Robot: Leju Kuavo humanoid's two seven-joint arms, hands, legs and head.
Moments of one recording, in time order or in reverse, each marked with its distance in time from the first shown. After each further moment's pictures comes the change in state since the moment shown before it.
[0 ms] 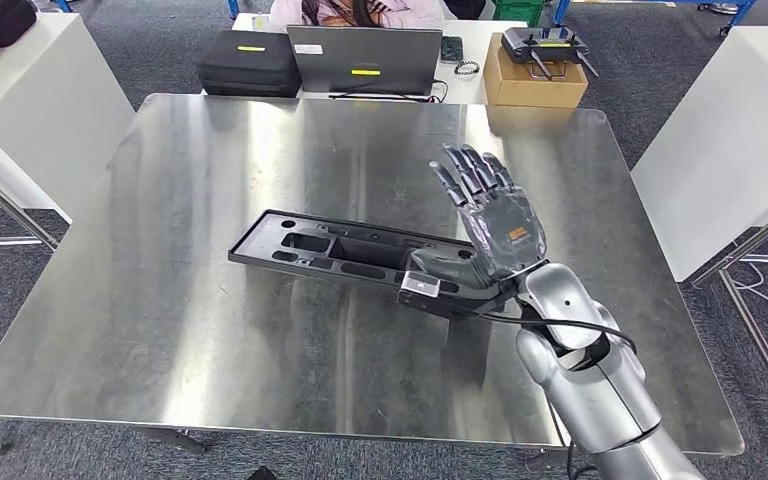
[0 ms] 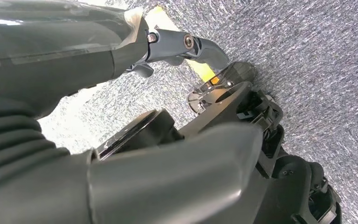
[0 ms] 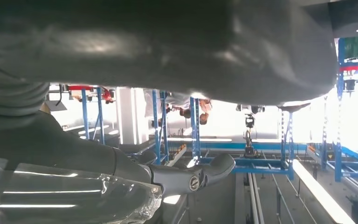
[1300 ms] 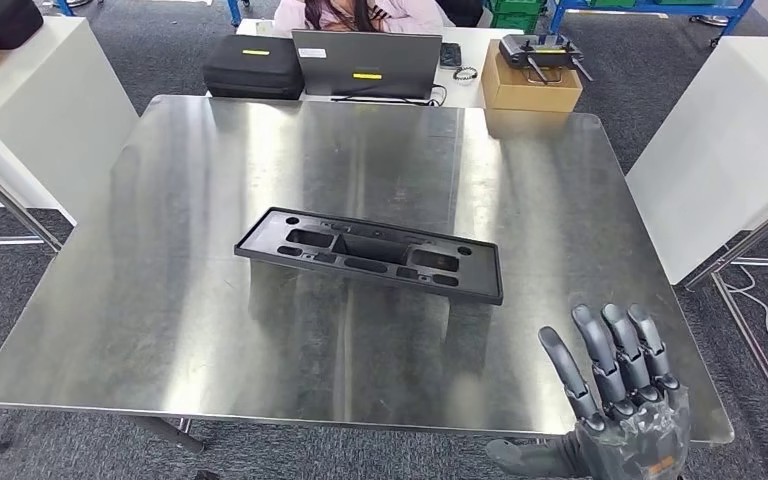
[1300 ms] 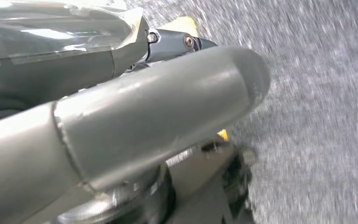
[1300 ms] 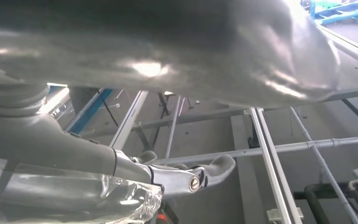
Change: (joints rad) left arm 0.042 0.048 0.175 0.036 0.190 0.109 -0.056; right arm 0.678 -0.163 -0.163 -0.670 0.157 -0.516 -0.086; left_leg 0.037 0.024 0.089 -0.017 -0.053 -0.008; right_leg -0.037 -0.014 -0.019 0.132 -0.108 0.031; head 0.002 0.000
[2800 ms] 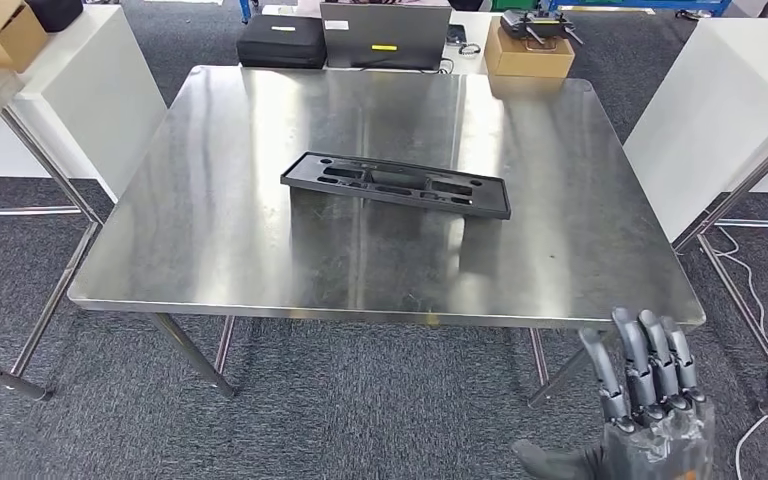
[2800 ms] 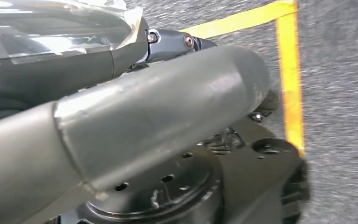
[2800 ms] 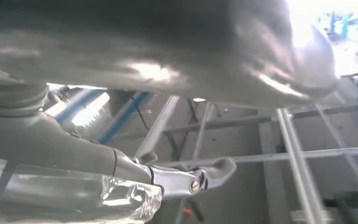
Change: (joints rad) left arm 0.068 -0.037 0.072 0.041 0.025 0.039 -0.049; right arm 0.128 0.077 -0.115 0.002 -0.113 -0.010 -0.016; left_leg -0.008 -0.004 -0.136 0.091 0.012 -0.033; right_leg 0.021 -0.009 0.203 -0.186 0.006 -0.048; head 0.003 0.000
